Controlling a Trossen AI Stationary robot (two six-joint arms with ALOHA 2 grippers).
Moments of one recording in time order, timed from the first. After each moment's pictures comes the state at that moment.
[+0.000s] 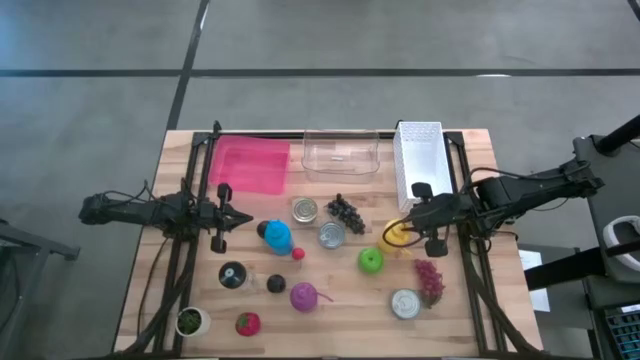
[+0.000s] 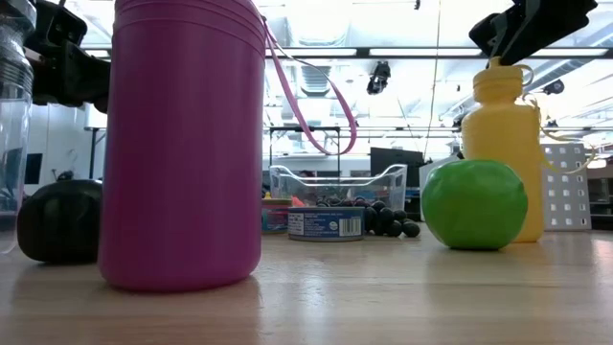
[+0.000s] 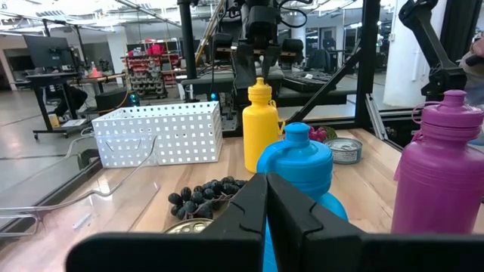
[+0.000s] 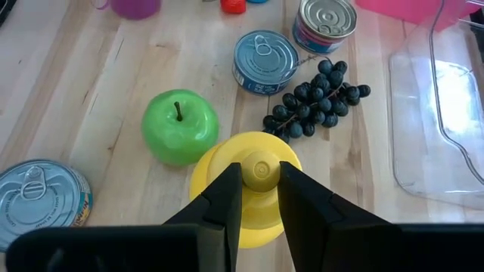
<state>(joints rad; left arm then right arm) -0.13 0.02 0.00 0.03 -0.11 0.08 0.25 0.92 0.86 -0.82 0.15 0.04</state>
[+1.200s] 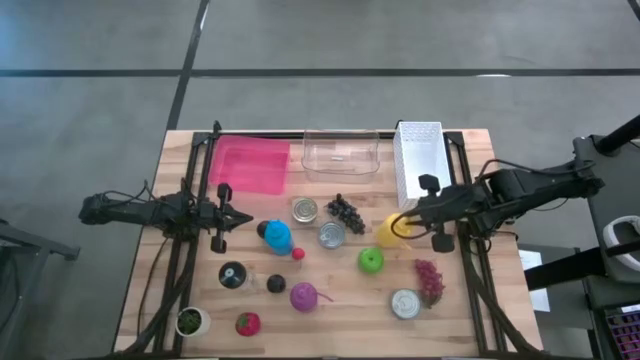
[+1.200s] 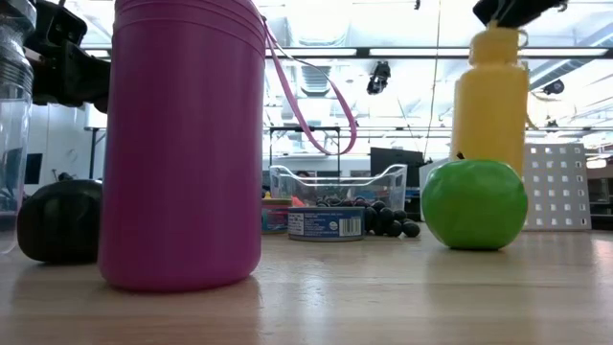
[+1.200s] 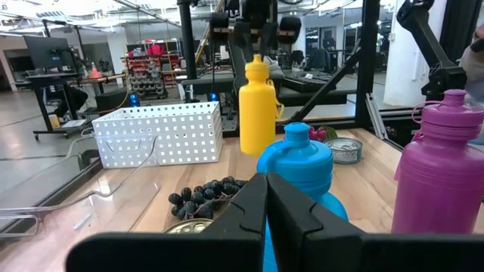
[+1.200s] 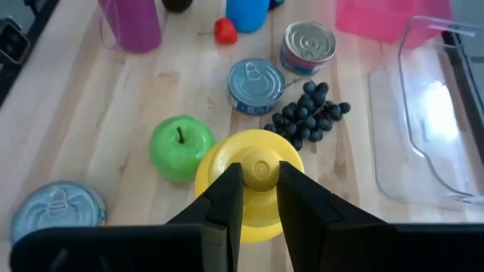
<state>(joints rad) -0.13 0.02 0.00 0.03 -0.11 0.08 0.25 0.89 1.00 -0.91 0.16 0.08</state>
